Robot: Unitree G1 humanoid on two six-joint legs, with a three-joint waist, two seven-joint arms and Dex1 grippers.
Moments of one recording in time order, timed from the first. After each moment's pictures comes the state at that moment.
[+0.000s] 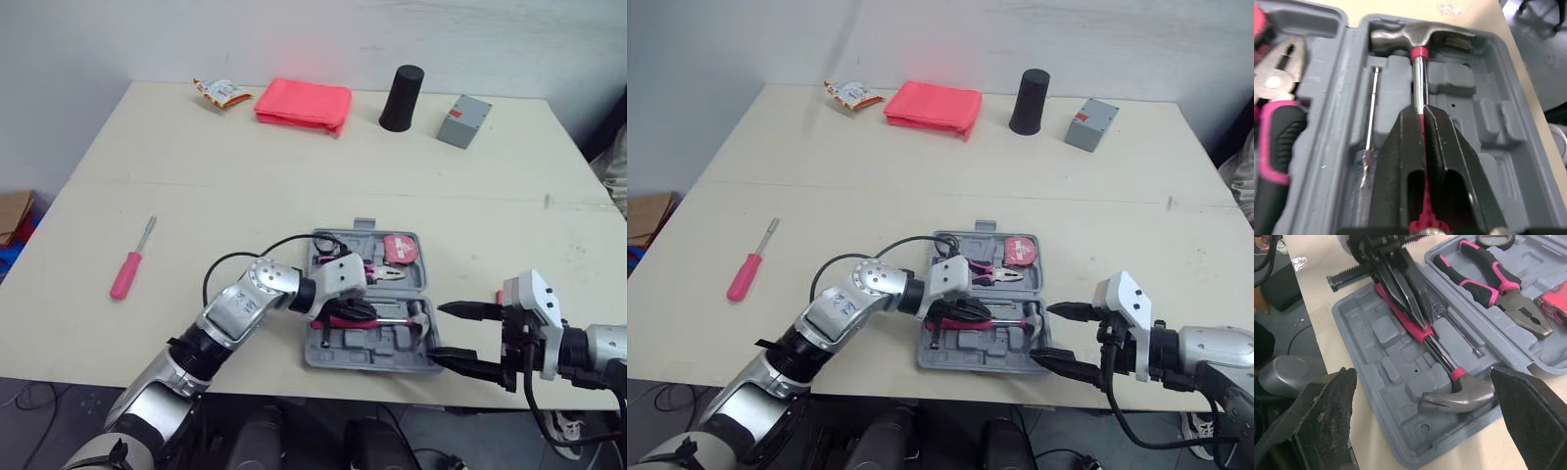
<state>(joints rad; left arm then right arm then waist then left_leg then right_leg) -0.66 0.35 -0.54 -0.04 -0.19 0.58 -0.92 0.19 -0.95 -0.36 -0.57 0.74 0.68 1.01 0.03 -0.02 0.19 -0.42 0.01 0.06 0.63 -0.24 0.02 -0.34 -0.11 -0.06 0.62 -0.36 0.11</state>
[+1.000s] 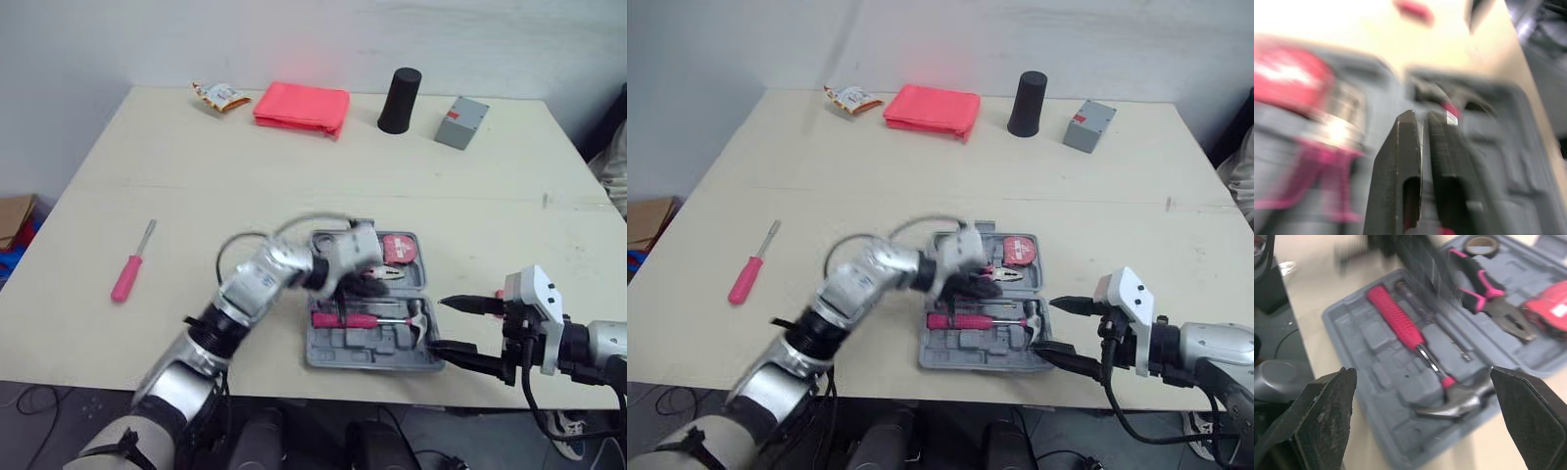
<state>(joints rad) -0.84 0.33 -0.33 -0.03 -0.25 0.74 -0.97 0.18 -0.97 -0.41 -0.54 0.74 0.68 1.01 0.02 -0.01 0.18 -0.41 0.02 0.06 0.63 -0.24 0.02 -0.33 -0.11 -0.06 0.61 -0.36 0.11</state>
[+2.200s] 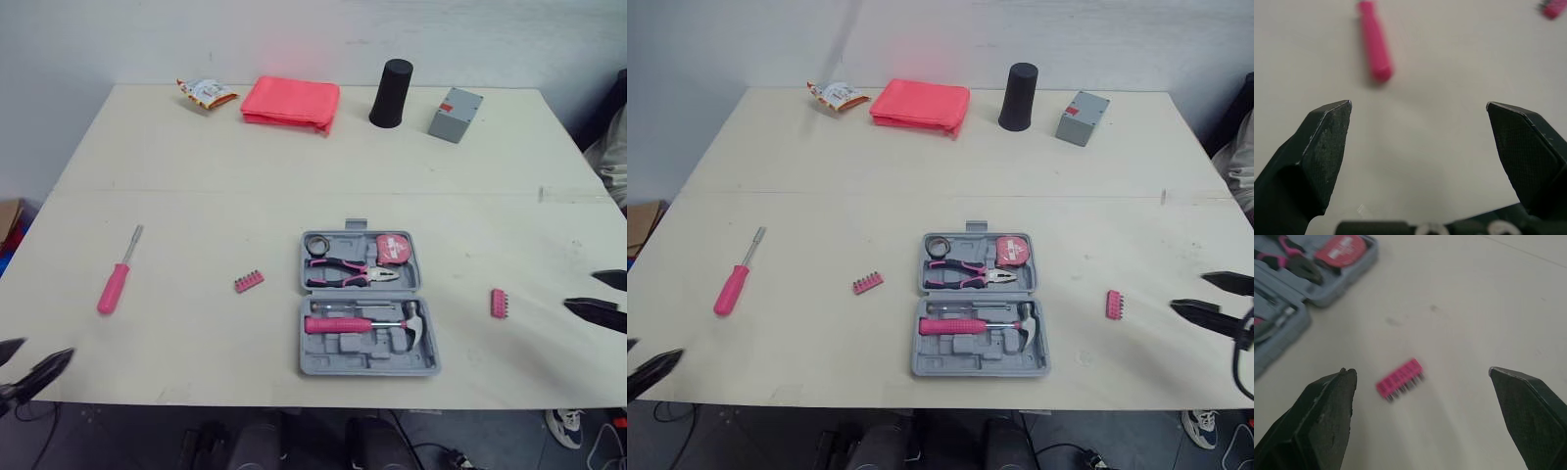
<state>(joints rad) 0.44 0.71 0.92 -0.41 -0.50 0.71 -0.89 0.04 -1.07 -0.59 0.06 0.56 0.52 1.26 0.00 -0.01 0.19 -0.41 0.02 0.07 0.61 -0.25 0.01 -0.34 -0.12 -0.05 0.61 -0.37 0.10</state>
